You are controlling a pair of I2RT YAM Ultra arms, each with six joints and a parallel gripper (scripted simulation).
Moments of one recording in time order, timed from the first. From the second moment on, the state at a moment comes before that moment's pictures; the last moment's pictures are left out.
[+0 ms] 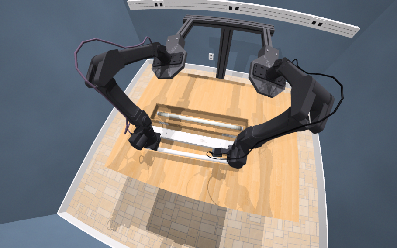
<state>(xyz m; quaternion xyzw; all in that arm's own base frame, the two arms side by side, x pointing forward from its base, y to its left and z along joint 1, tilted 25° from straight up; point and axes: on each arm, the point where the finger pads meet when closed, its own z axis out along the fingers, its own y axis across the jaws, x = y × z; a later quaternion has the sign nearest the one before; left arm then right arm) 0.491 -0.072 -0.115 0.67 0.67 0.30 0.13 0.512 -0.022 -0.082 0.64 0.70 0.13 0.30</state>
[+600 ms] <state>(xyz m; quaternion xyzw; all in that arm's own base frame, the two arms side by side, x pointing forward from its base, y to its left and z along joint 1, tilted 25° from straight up) 0.490 -0.071 -0.117 0.67 0.66 0.32 0.15 0.510 -0.022 -0.084 0.63 0.69 0.15 0.32</state>
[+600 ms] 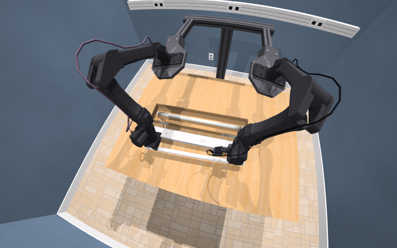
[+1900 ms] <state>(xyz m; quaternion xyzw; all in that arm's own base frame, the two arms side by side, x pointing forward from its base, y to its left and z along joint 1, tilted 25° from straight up) 0.490 -0.072 -0.117 0.66 0.64 0.35 0.18 0.511 -0.022 -0.083 0.61 0.69 0.18 0.35</state>
